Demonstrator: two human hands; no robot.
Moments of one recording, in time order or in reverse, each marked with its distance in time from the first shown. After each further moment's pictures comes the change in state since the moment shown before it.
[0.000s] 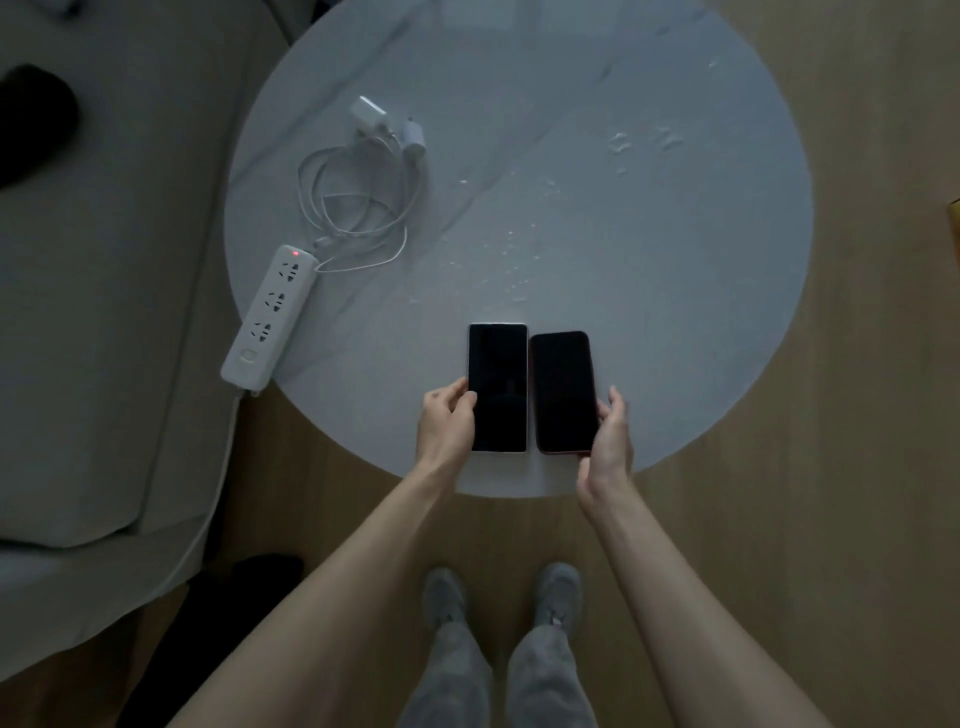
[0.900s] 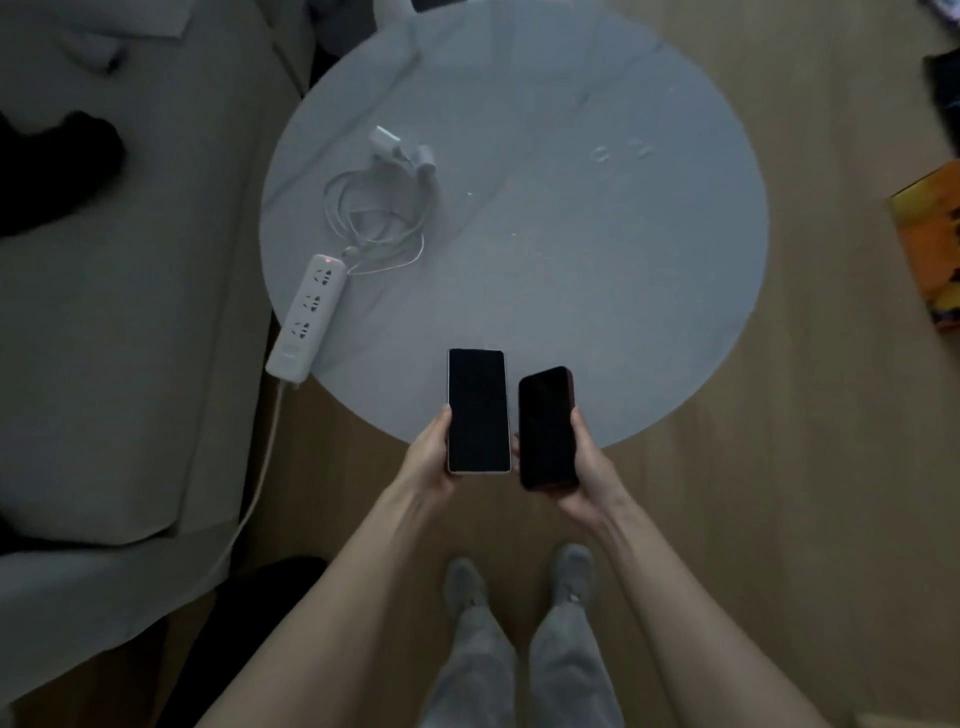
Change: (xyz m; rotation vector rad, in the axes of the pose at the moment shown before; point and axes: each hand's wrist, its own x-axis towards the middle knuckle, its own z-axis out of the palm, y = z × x) left_hand -0.049 -0.035 -0.059 -0.565 -0.249 -0.309; right_hand -0.076 0.042 -0.014 0.215 -0.420 0.261
